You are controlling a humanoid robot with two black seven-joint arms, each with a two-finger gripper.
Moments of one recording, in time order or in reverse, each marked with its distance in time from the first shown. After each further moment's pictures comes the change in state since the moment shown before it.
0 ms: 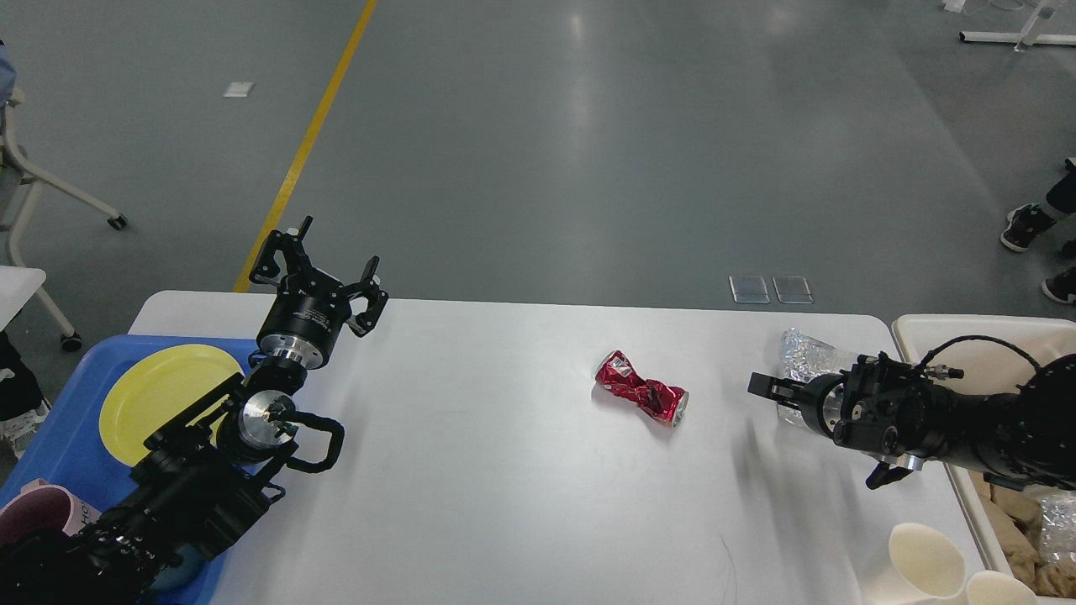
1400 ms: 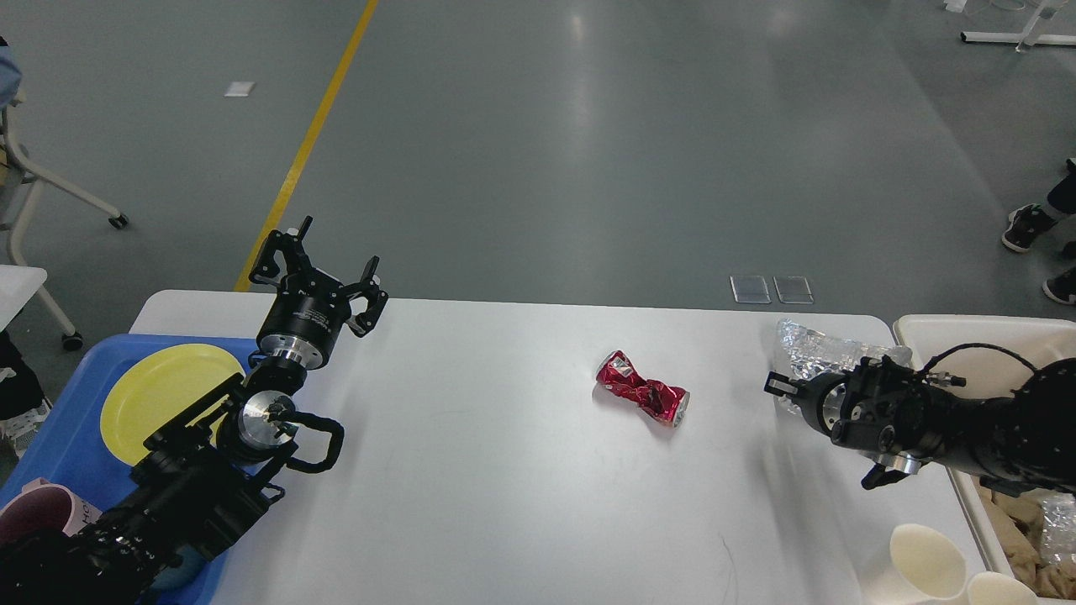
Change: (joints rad) left arm 0.001 0.000 0.000 0.000 0.000 0.000 0.000; right arm 0.041 -0.044 -0.007 0.035 0.066 -0.032 0.013
